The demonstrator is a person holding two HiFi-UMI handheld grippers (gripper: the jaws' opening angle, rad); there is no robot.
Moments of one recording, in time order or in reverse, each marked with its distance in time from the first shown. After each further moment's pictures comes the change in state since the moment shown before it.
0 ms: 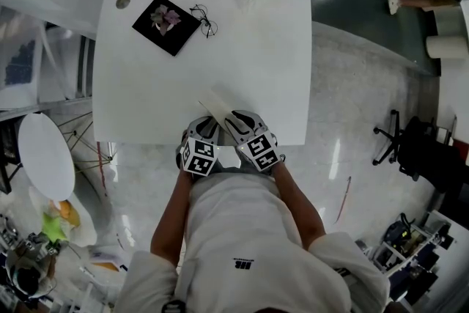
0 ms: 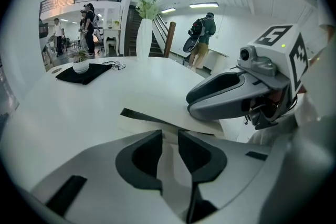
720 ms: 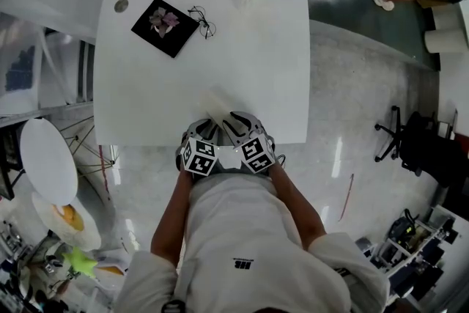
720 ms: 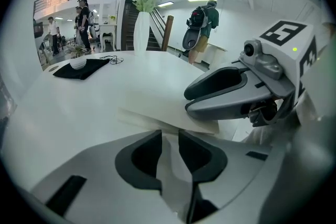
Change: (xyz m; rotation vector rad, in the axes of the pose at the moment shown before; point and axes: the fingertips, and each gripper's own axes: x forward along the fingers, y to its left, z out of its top) left arm 0.001 0.001 -0.015 0.027 0.060 -0.015; right arm 0.009 0.012 -0.004 -0.071 0.007 -0.050
